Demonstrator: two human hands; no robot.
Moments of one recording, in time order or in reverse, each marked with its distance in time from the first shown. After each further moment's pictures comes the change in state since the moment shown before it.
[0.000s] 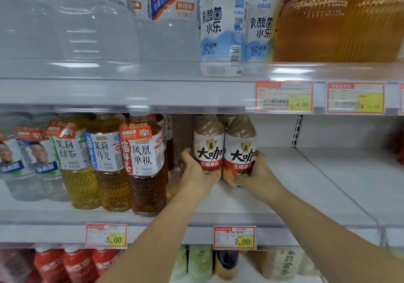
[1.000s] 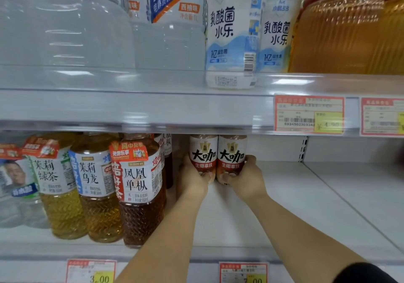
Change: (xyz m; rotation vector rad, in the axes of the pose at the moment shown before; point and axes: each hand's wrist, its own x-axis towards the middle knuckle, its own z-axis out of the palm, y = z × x) left_hand 0.070 -0.018 0.014 -0.019 0.117 -0.021; right_hand 0.061 0.003 0.031 -0.129 0.238 0.025
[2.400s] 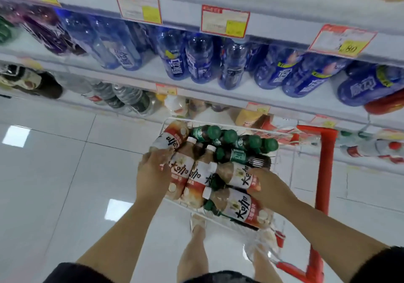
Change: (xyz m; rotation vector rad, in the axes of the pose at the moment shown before) left_hand -0.401 -0.449 -0.150 0.562 -0.125 -0.638; right_hand -0.458 0.300 0.136 -0.660 -1.181 0.355
